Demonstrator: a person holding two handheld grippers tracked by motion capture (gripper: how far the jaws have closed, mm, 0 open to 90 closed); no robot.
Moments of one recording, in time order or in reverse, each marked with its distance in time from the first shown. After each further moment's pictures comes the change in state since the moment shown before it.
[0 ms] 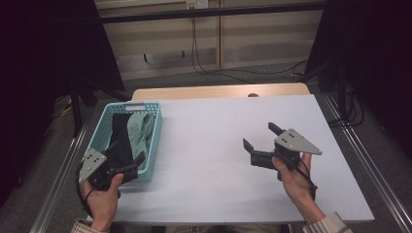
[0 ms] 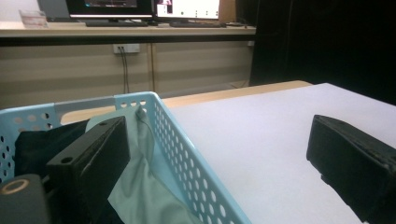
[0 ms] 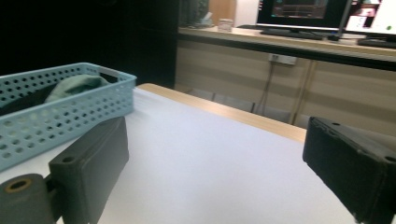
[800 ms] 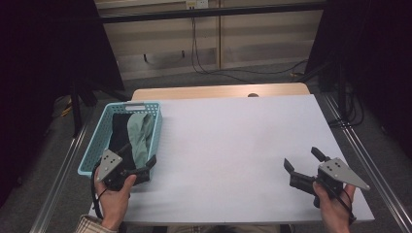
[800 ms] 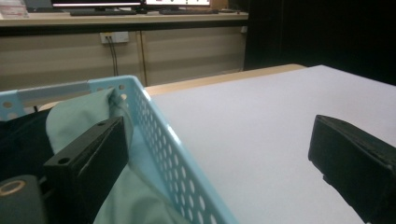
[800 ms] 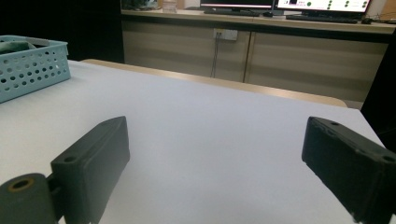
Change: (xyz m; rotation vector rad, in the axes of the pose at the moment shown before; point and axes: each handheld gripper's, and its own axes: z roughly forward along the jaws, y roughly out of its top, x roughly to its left) left arm -0.013 -0.021 0.012 0.049 -0.017 0.047; right arm -0.043 -0.057 -0.084 0.043 -0.200 0.057
